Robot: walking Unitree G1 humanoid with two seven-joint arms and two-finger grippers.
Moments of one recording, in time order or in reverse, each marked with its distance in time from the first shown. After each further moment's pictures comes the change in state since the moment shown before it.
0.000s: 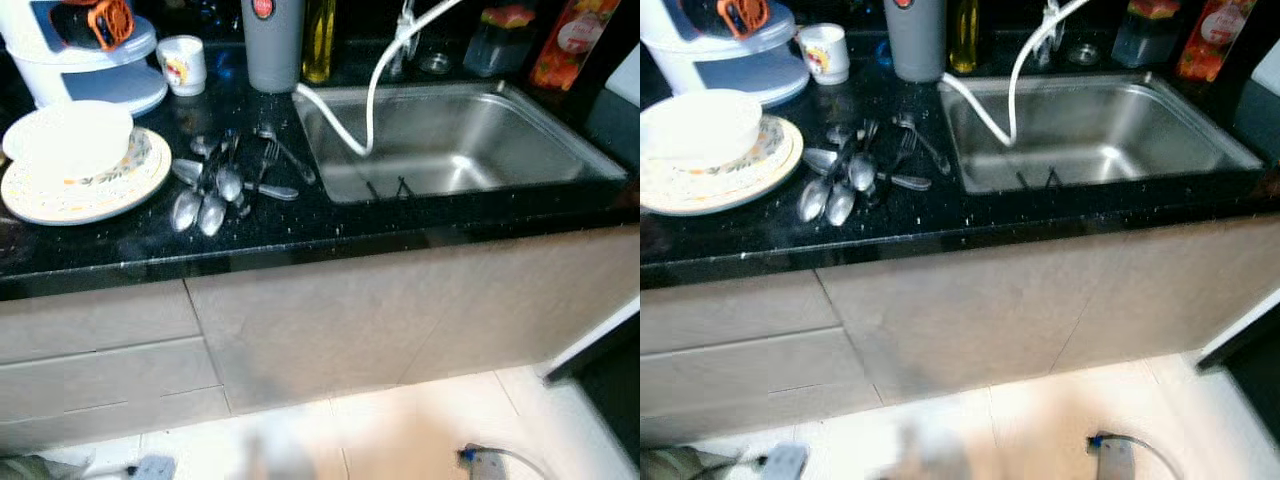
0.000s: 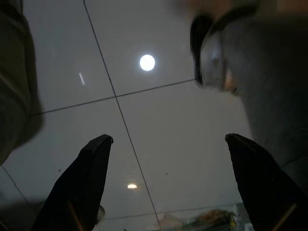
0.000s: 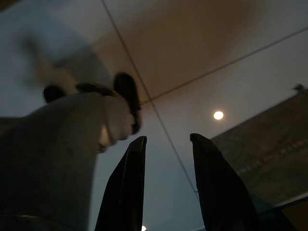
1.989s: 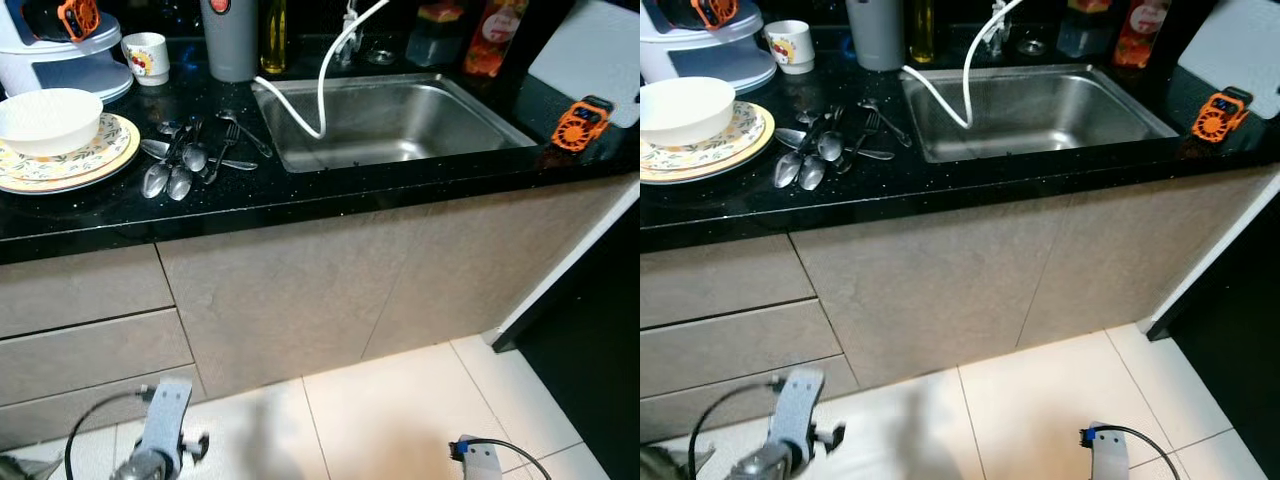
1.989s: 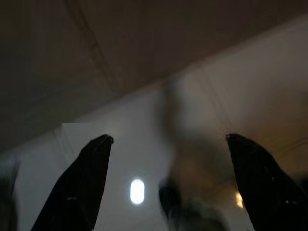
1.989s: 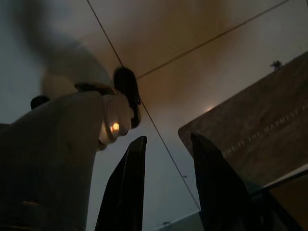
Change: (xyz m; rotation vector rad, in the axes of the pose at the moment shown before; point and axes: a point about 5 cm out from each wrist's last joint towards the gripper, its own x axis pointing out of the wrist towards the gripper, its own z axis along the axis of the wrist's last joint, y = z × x) left arm -0.024 -0.011 0.129 0.152 -0.655 -0.102; right arm 0.001 0.010 0.005 -0.048 0.001 0.048
